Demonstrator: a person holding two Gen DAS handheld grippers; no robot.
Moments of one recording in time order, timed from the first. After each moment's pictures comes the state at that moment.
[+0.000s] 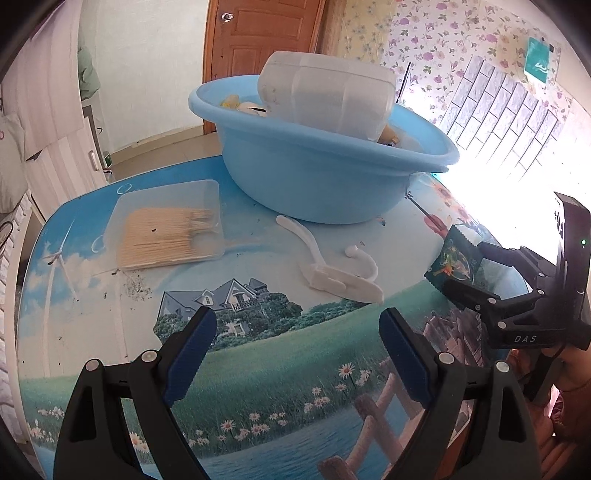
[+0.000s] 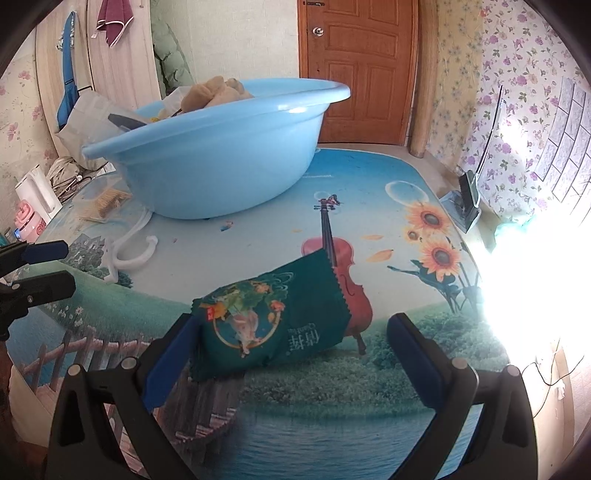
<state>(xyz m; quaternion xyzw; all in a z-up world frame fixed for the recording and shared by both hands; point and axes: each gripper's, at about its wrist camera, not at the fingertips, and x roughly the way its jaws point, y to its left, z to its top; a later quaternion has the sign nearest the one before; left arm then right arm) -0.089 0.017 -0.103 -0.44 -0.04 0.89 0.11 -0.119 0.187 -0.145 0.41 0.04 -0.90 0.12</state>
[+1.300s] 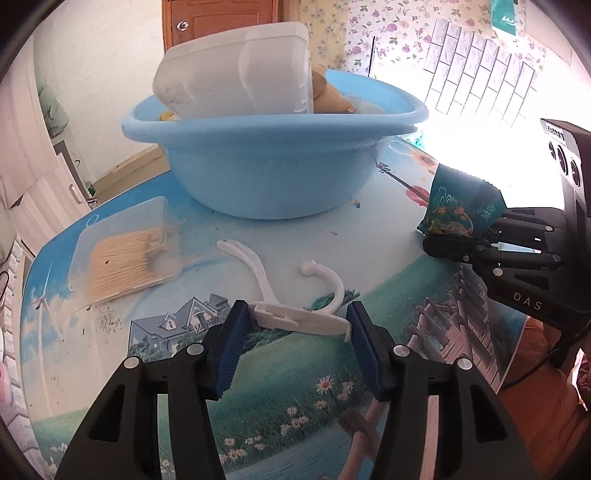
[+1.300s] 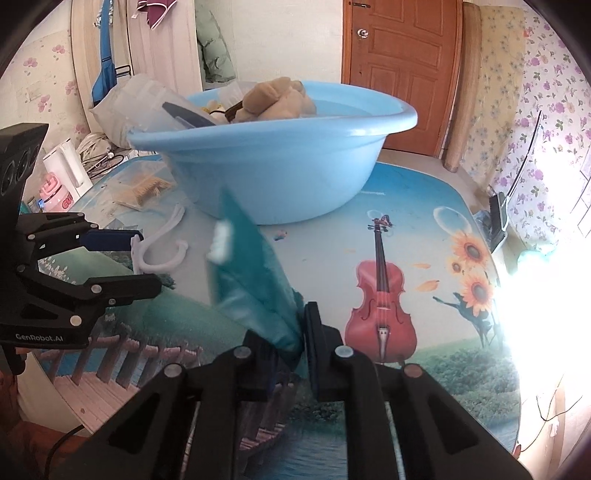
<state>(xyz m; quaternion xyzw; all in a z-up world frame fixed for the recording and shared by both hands) -0.094 0.045 -0.105 -0.44 0.04 0.88 0.15 -0.120 0.163 -0.136 0.41 0.08 -0.89 0.19</state>
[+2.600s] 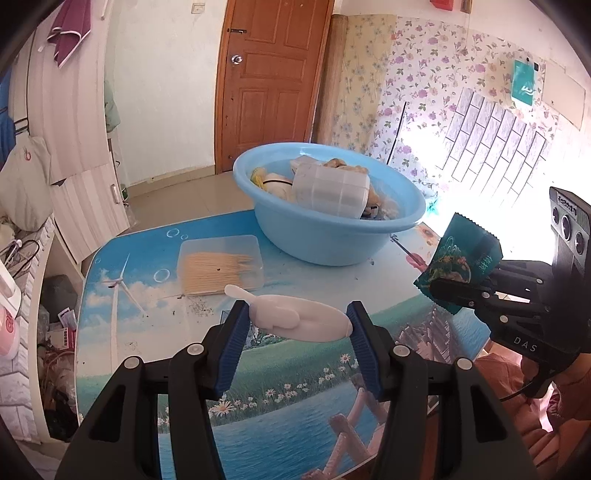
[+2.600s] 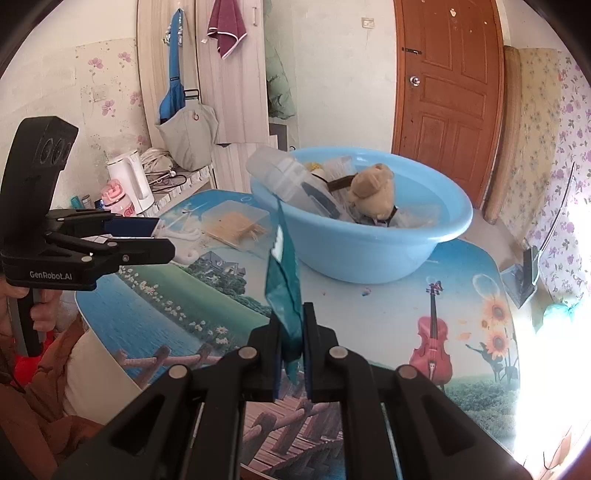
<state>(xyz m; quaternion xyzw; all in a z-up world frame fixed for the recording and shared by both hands) -0.037 -0.012 -0.038 -0.36 -0.04 0.93 0.10 -0.072 0.126 -0.080 0.33 0.09 -0.89 0.29</state>
